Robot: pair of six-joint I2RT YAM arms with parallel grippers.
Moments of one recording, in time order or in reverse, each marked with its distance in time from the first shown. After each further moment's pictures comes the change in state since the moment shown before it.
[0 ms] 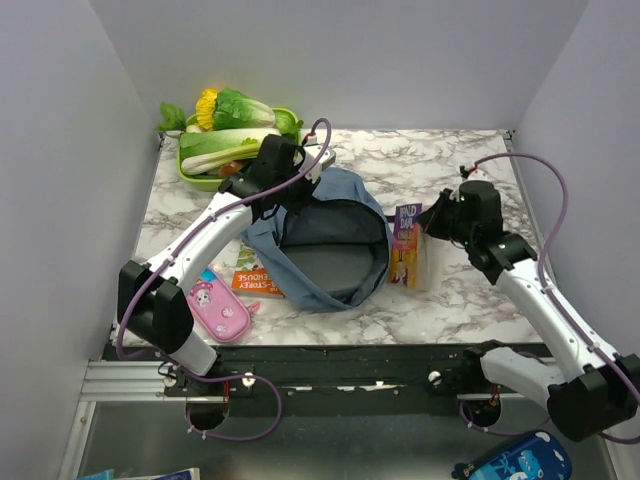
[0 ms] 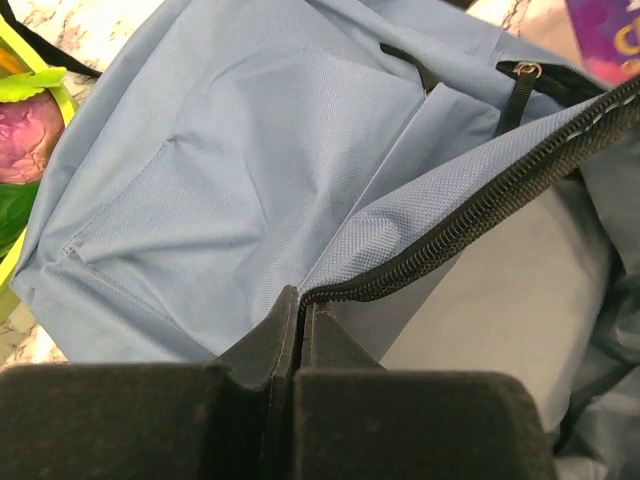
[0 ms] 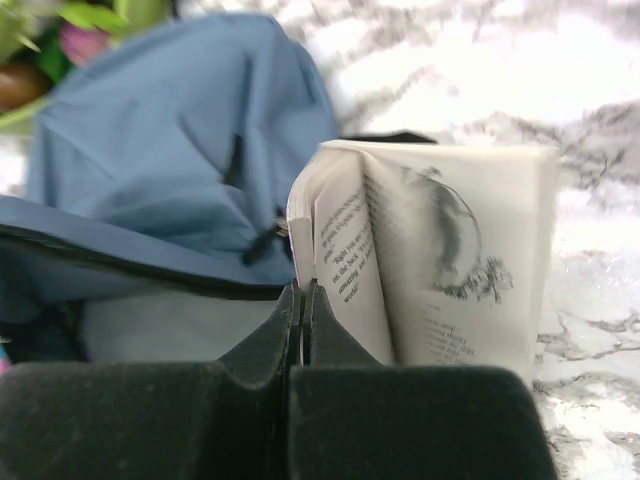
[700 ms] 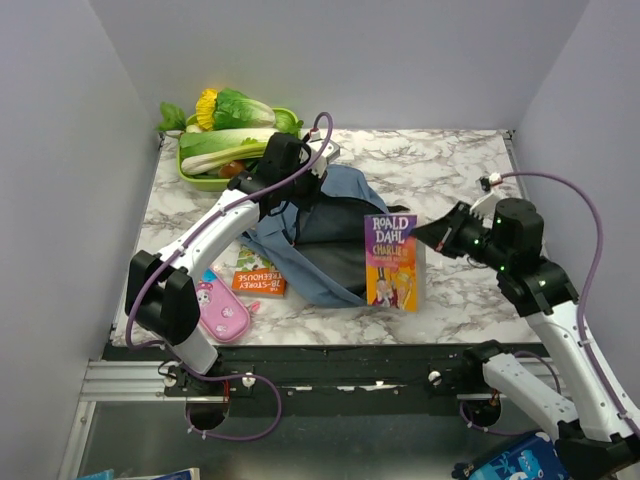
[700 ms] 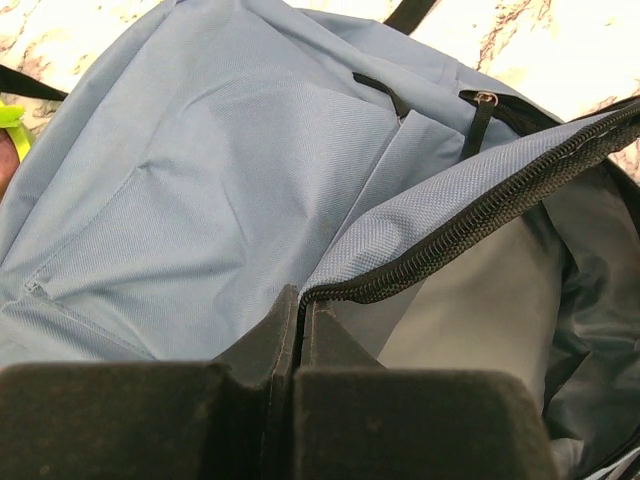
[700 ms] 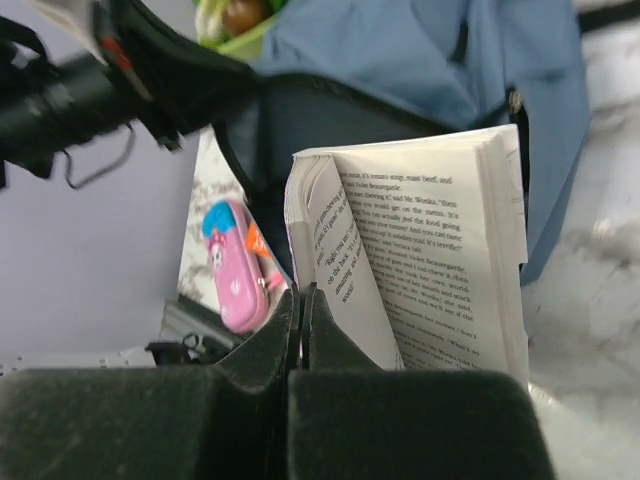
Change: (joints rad) left arm -0.002 0.061 0.008 0.108 0.054 -0.097; right arm 0.000 -0.270 0.133 -0.200 -0.299 0.162
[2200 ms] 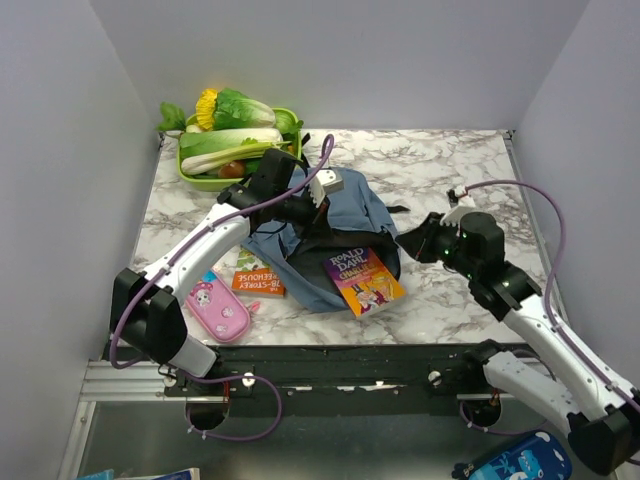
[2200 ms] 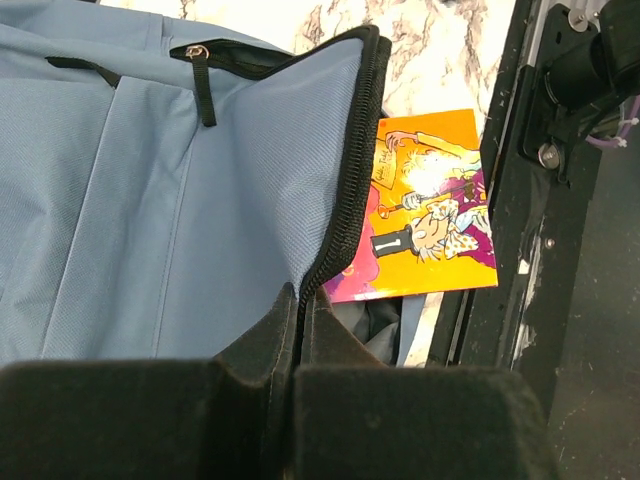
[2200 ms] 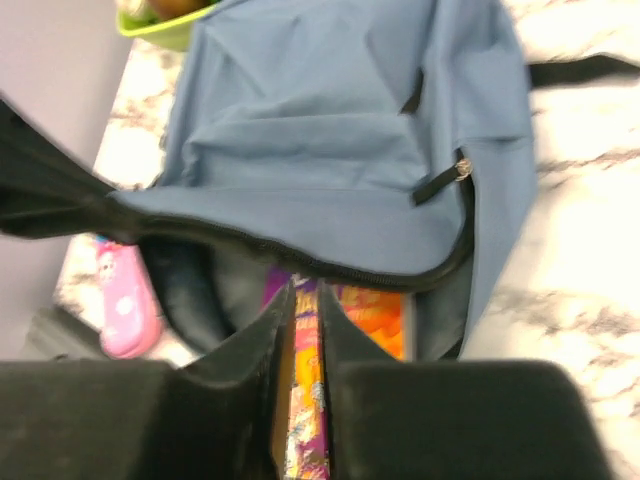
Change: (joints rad) left arm -0.022 -0.123 -0.113 -0.130 0.504 0.127; right arm 0.146 0.078 -0.272 0.320 0.193 -0.127
